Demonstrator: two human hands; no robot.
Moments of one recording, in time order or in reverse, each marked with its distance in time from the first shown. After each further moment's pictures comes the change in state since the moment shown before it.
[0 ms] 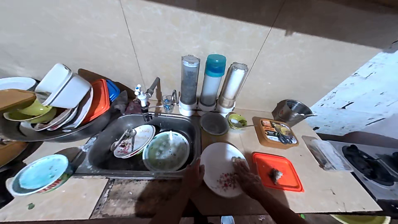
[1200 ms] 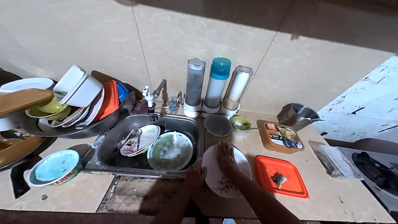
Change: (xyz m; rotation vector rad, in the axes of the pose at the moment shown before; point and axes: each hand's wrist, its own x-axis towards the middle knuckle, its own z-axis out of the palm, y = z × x) left_hand 0.002 -0.011 0.005 -0.074 0.075 0.056; right_hand 0.115 -0.046 0.016 0.037 0.168 -0.066
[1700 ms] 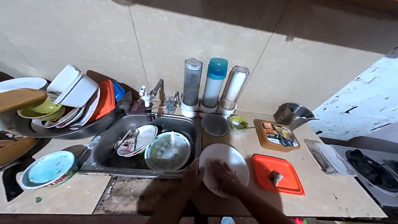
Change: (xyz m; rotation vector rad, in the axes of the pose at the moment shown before) left_hand -0.006 0.011 -0.005 0.035 -0.046 -0.104; right_hand -0.070 -0.016 -0.013 0.087 -0.164 -0.161
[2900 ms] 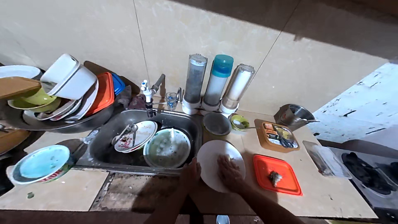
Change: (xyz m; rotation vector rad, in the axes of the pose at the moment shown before) left_hand -0.001 -0.004 -0.005 0.057 0.030 -0.058; right_hand 0.003 0.013 -0.002 -0.083 0.020 0.164
